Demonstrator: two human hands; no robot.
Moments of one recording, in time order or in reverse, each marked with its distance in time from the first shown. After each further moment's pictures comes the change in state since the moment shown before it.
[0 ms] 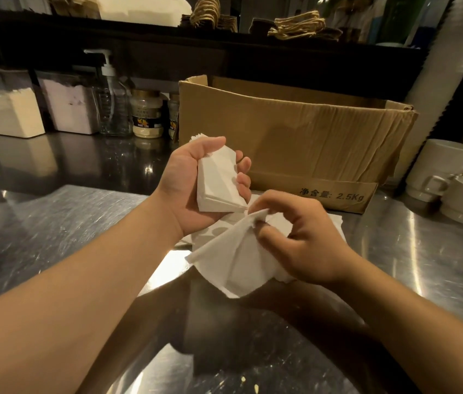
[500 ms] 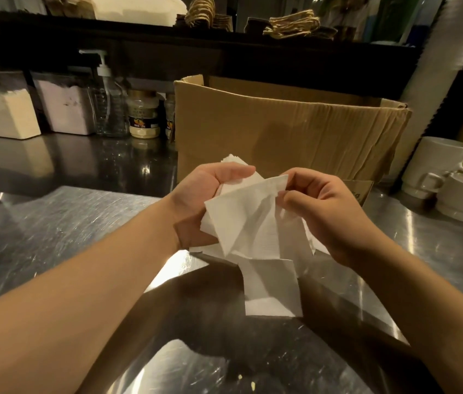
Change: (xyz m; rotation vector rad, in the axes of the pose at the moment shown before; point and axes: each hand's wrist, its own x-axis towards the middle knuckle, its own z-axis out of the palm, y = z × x) left_hand -0.001 -0.014 0.009 0.382 0.015 -0.219; right_hand 0.005 -0.004 -0.029 0.431 0.109 0.258
